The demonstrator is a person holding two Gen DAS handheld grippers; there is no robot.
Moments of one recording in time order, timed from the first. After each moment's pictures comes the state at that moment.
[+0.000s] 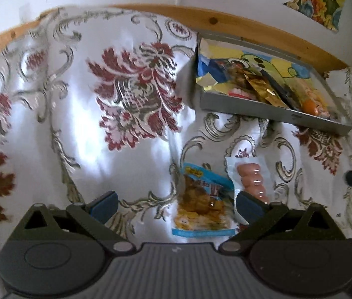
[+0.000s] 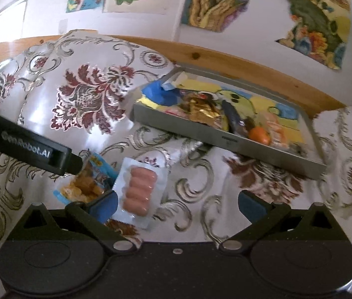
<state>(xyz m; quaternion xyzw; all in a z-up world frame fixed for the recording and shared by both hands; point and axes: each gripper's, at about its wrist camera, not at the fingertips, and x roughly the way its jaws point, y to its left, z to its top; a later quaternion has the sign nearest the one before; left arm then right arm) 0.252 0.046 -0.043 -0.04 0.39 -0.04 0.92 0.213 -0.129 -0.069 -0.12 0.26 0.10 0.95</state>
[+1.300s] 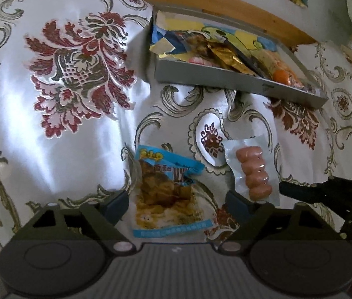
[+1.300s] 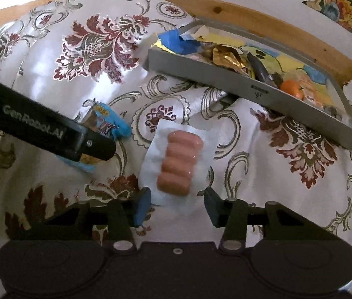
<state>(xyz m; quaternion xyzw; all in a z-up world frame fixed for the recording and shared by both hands) 0.275 0.026 -0.079 -0.03 0.42 -0.14 0.90 0.231 -0.131 -0.109 -0.12 0.35 0.13 0.92</state>
